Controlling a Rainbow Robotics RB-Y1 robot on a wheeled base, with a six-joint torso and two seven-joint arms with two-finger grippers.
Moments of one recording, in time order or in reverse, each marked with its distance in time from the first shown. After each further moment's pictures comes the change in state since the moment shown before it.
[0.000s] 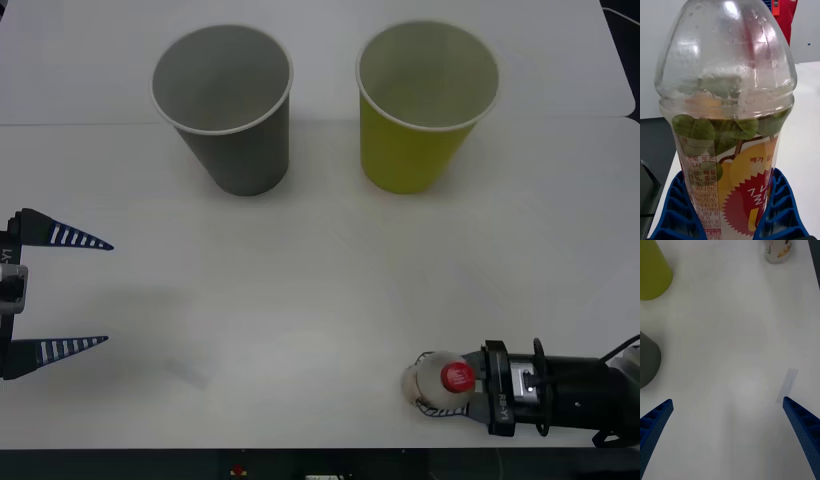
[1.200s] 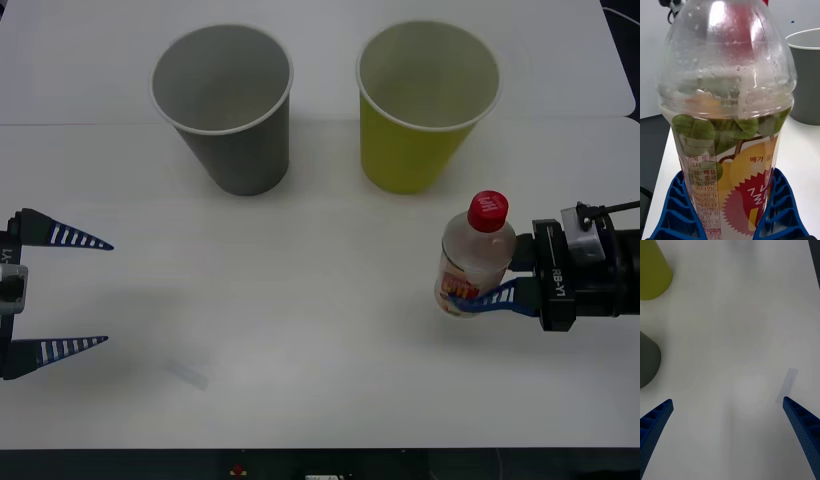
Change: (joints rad) right arm 0.049 -0.180 -0.416 -0.683 0.240 0.126 -0.910; left arm 0.000 0.000 0.000 0.000 0.000 0.000 0.000
